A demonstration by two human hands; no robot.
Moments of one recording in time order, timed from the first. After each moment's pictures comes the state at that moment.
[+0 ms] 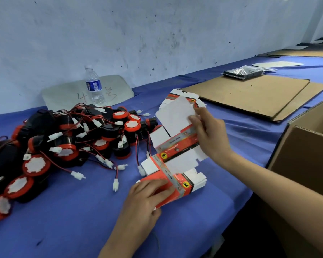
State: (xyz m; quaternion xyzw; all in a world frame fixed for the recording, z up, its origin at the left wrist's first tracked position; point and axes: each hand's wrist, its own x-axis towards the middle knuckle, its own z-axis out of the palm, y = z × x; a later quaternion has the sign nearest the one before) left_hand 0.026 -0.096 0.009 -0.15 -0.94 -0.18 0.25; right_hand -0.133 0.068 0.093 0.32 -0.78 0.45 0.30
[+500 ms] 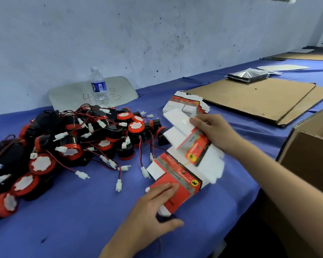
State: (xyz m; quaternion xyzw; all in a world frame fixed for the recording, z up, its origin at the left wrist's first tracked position) left_hand 0.037 -0.091 0.014 -0.11 -0.93 -0.33 0.09; right_hand -0.156 0.080 0.112 0.28 -0.79 0.54 -0.02
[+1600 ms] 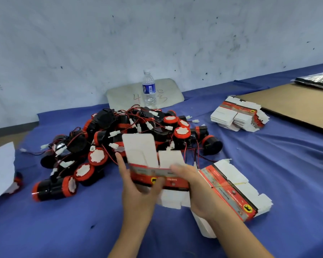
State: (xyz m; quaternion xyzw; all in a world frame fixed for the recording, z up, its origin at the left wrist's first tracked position) left_hand 0.035 -0.152 0.031 0.23 -0.70 -0.54 0.42; right_hand -0.052 -0.043 0.059 0.33 -0.48 0.72 -0.38
